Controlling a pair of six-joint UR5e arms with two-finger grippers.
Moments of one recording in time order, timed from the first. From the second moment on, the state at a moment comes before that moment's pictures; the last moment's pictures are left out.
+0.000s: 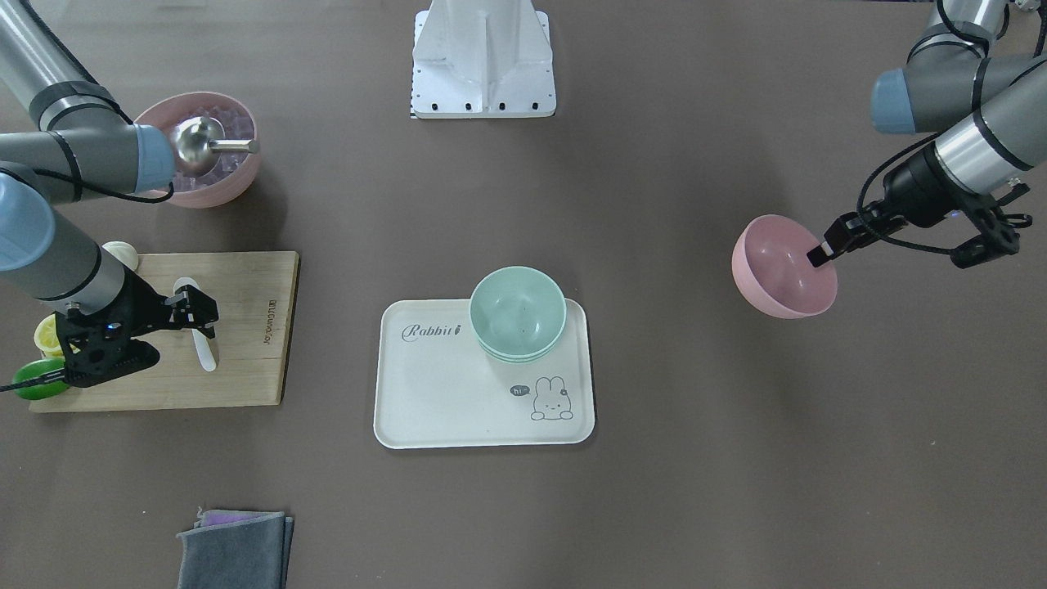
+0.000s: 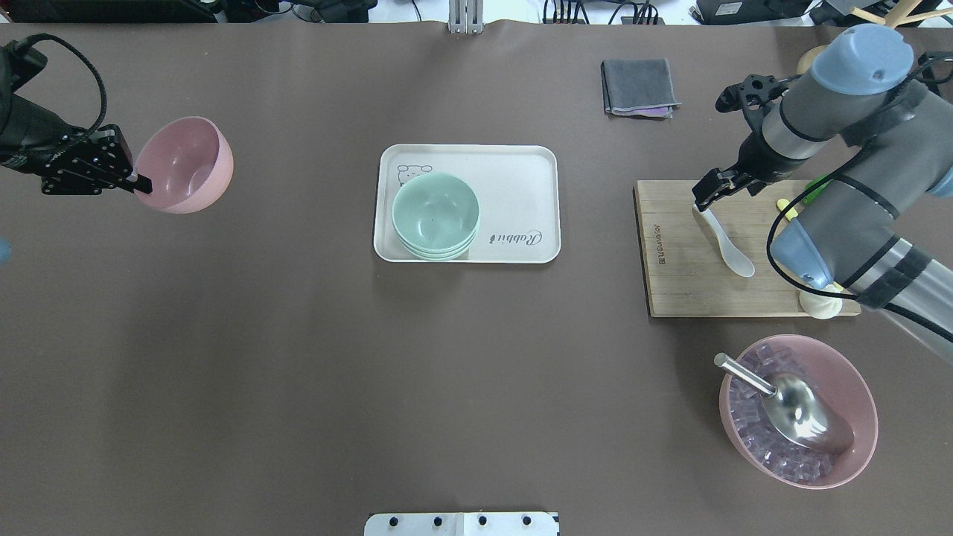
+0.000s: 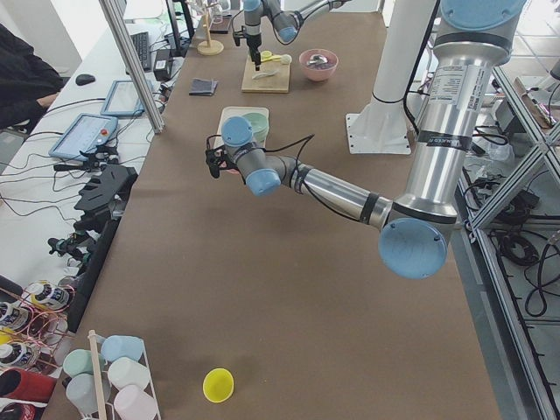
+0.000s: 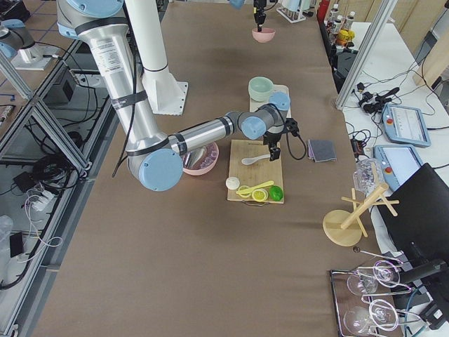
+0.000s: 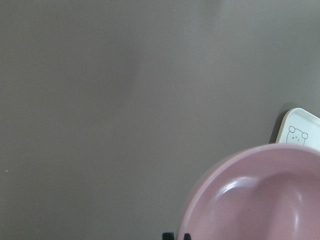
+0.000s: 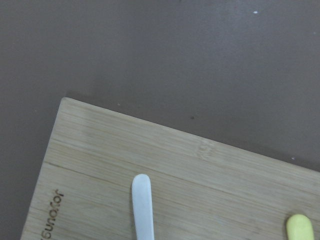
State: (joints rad) left arm -1.11 -1.75 -1.72 -2.18 -2.47 -1.32; right arm 0.94 -1.21 1.53 -1.34 2.17 0.50
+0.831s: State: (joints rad) left arm -1.10 -1.76 -1.71 -2.17 -2.47 -1.32; right arm 0.90 -1.21 1.50 -1.33 2.15 0.50
